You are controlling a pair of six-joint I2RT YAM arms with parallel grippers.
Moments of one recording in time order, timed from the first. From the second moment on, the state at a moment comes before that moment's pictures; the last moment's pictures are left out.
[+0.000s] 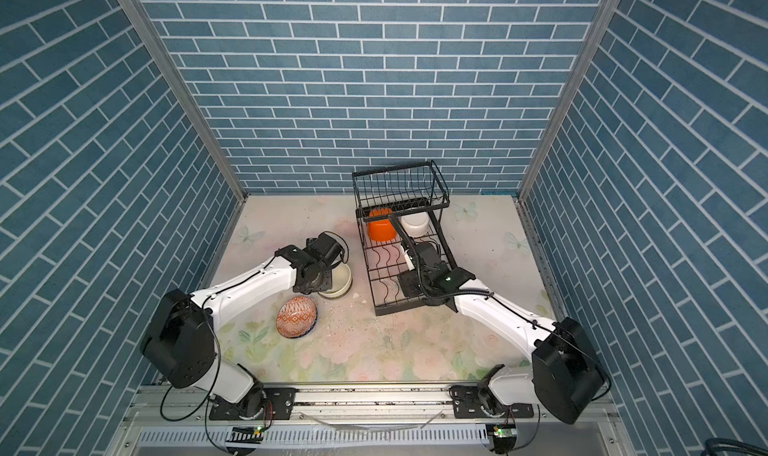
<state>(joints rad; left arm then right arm) -0.59 1.57 1.11 -0.87 -0.33 -0.69 0.73 1.33 0.89 -0.41 0.08 0.15</state>
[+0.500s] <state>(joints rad) -0.58 1.58 1.12 -0.85 -0.35 -0.70 0.73 1.34 0.89 -0.41 0.08 0.15</state>
